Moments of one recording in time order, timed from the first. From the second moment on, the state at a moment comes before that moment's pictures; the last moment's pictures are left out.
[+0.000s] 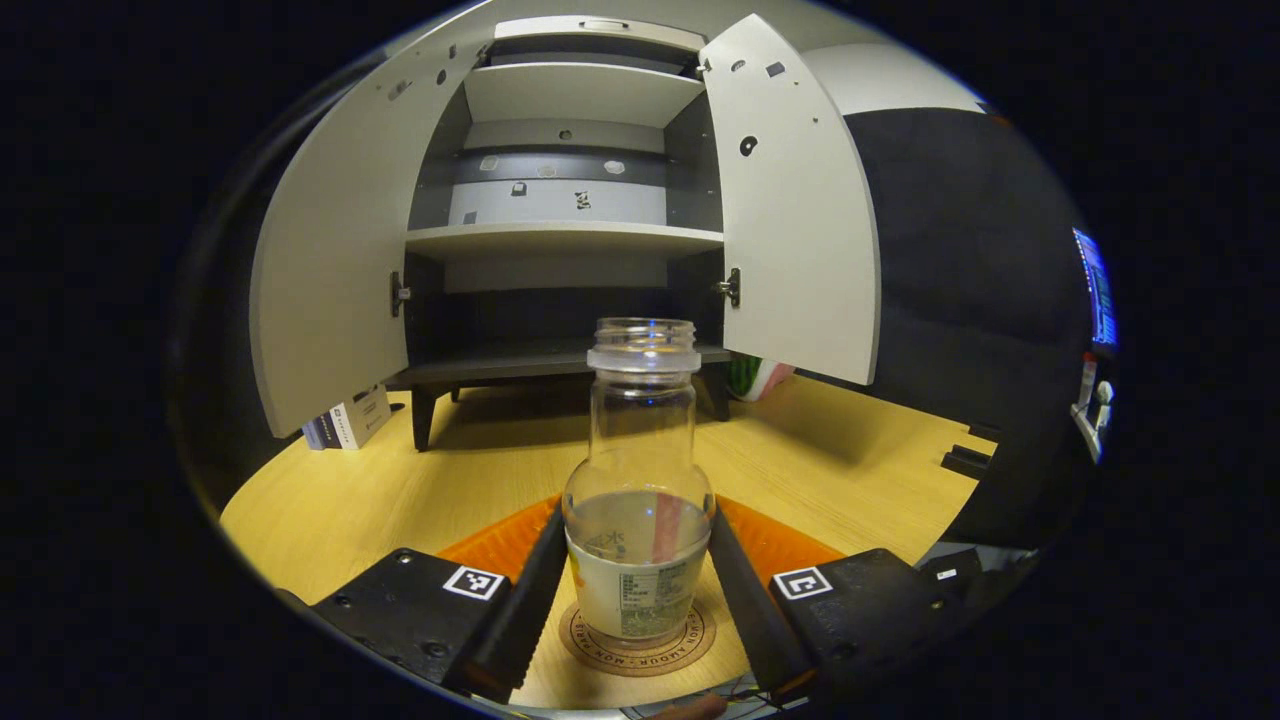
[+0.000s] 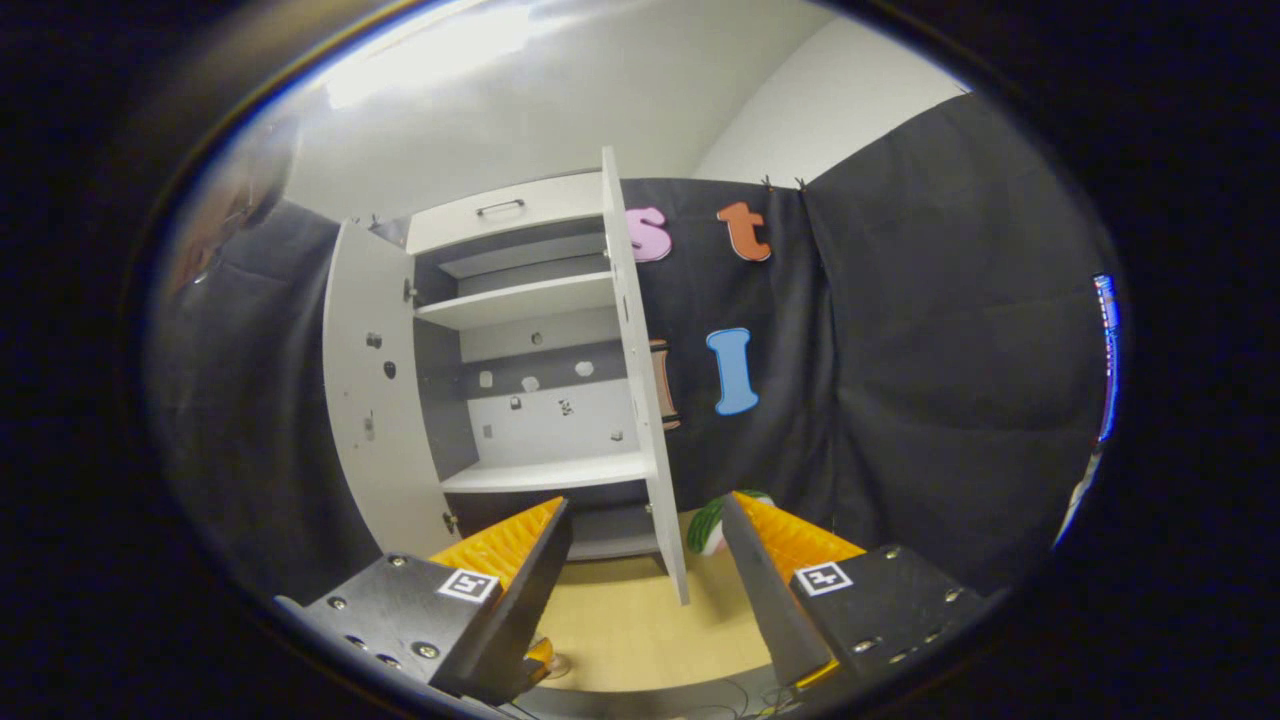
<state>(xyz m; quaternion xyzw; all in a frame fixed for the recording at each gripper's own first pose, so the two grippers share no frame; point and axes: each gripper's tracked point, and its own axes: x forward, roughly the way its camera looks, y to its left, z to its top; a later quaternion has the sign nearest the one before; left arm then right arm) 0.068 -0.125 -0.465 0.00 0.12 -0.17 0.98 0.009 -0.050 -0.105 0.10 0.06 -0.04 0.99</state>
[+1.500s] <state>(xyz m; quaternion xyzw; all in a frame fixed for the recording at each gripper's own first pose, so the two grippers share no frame) 0.071 -0.081 -0.145 -0.04 0.03 -0.23 0.97 0.151 -0.163 -0.064 0.00 0.01 -0.07 1.00</state>
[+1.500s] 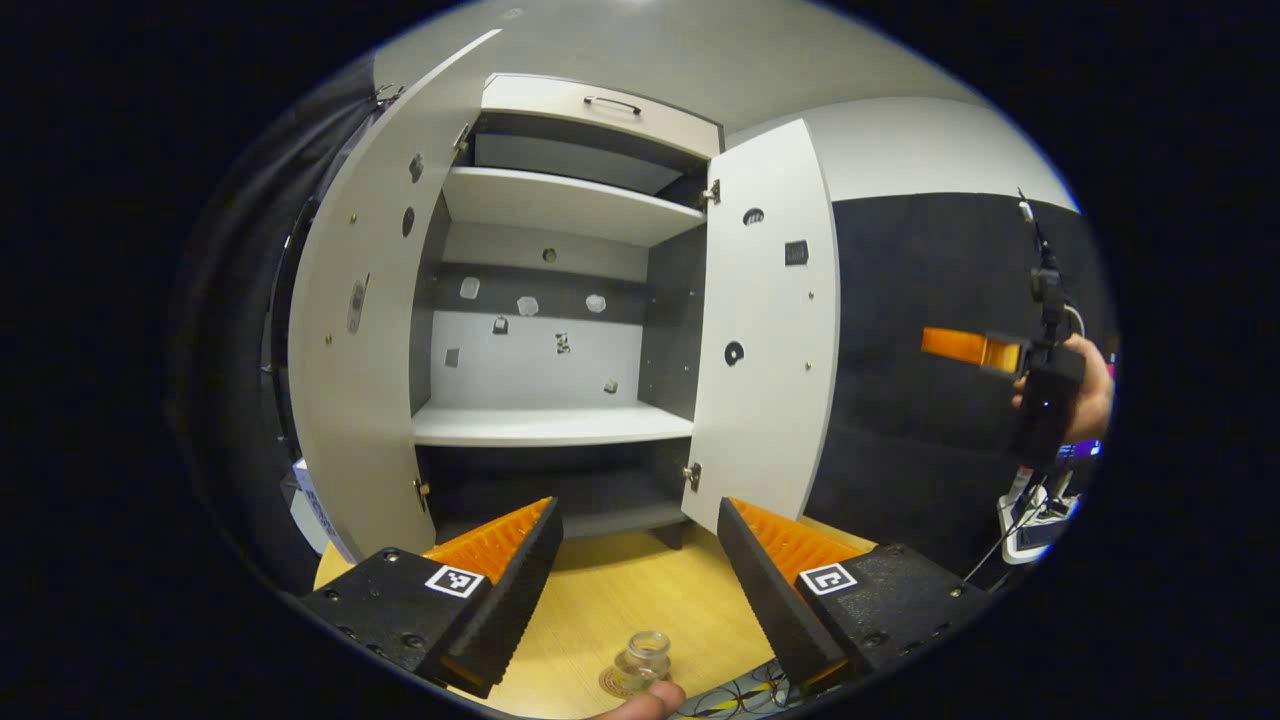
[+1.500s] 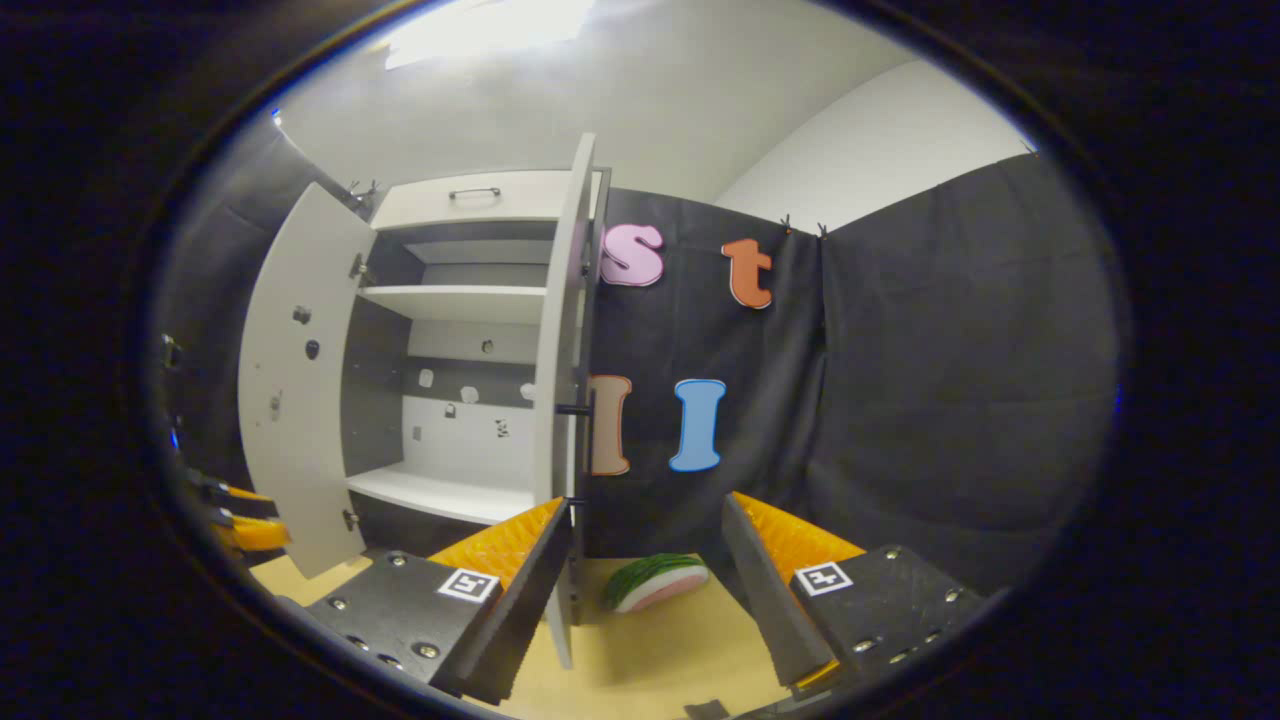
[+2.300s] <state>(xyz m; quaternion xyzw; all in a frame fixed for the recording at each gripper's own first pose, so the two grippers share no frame) 0.153 -0.103 -0.135 -0.02 0.02 -0.31 0.95 0.282 -0.169 -0.084 0.01 0.05 -0.10 0.99</state>
